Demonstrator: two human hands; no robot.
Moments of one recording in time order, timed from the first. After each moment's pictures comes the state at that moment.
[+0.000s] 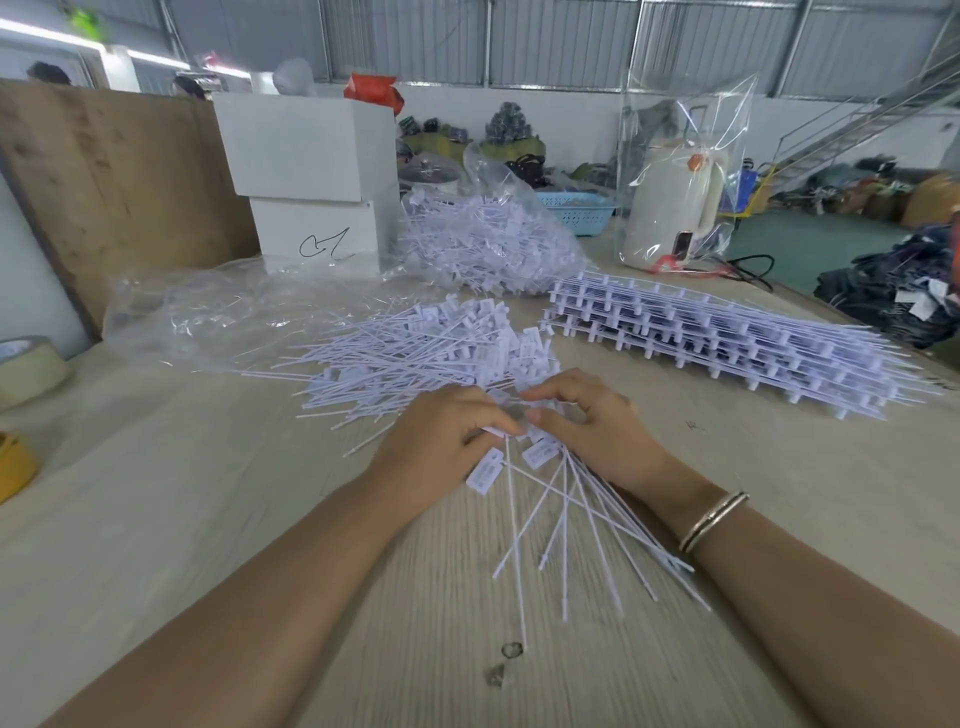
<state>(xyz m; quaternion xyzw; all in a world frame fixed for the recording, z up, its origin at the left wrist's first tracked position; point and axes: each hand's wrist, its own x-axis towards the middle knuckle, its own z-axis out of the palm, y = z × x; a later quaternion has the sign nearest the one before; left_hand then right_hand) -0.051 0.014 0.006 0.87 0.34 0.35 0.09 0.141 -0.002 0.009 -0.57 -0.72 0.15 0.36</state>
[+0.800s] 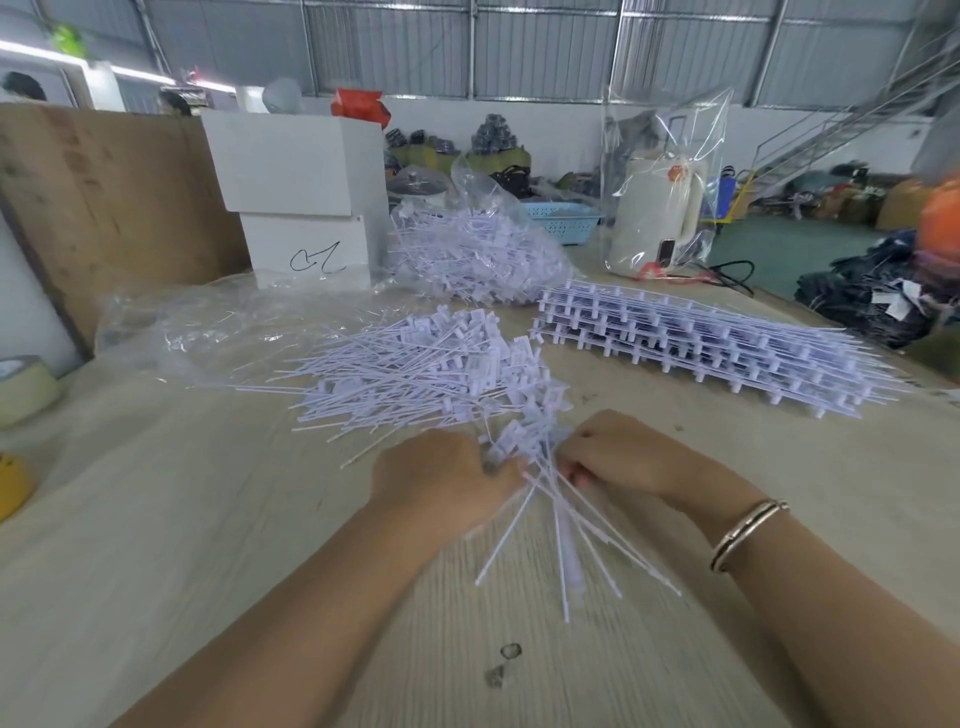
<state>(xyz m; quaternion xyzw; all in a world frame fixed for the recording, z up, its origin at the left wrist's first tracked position) -0.037 -0.024 0.023 0.80 0.59 0.10 0.05 0.142 -0.033 0.042 -0.67 -0.67 0.26 0.16</state>
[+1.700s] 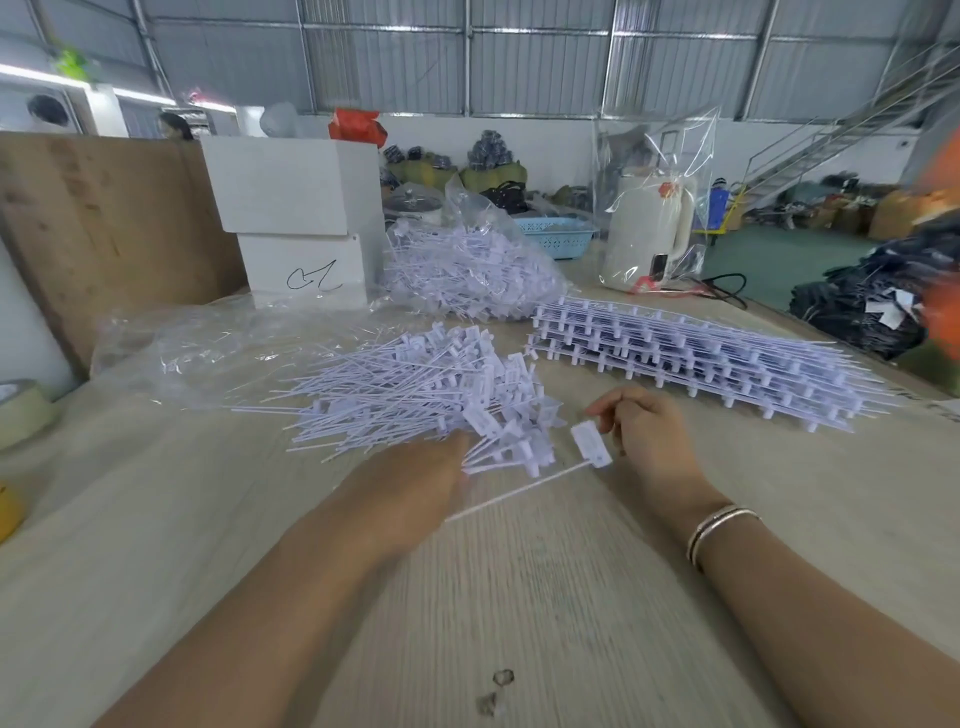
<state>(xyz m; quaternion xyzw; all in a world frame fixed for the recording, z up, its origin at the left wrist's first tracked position) -0.060 -0.012 0.034 0.88 0.47 0.08 0.01 0.170 -0.008 0.017 -0.59 -0.47 0.27 0.60</state>
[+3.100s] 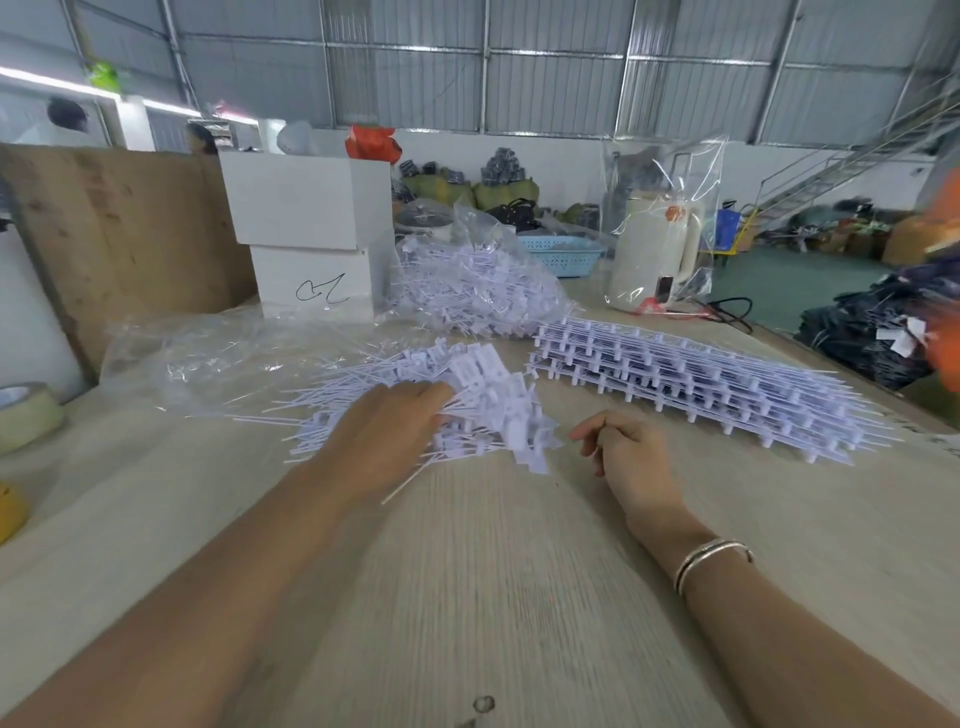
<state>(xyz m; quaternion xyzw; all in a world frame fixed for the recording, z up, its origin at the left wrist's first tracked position) -0.071 0.049 0.039 0.87 0.44 0.20 -0.13 0.173 0.005 0.006 -0.59 -0.50 0.25 0.58</state>
